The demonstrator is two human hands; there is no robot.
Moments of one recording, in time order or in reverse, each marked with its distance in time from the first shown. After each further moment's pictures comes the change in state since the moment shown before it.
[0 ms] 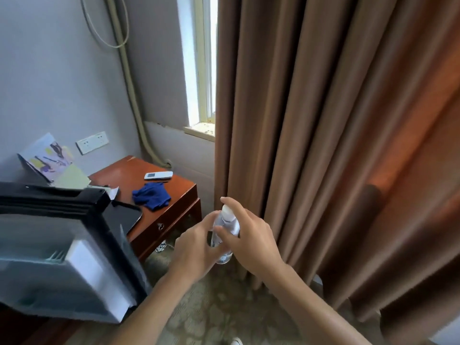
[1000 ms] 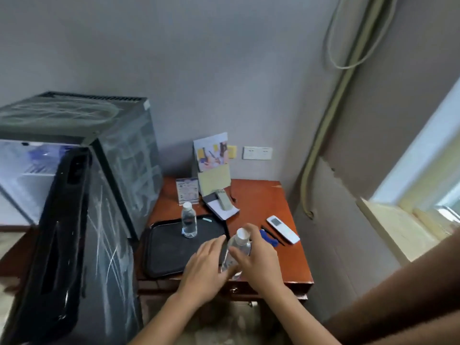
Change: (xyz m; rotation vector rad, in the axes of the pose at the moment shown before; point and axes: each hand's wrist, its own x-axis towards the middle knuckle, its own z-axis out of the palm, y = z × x) left_hand 0.213 -0.228 -0.036 0.264 0.446 -0.862; right_hand 0.406 0.004 0.251 0.249 -0.718 -0.443
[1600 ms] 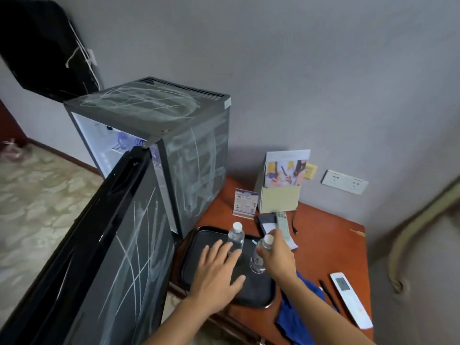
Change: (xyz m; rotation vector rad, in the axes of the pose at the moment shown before) left_hand 0.081 -0.077 -0.004 0.331 0.026 -0.340; right_hand 0.216 0.018 0.101 -0.108 -0.322 -0.033
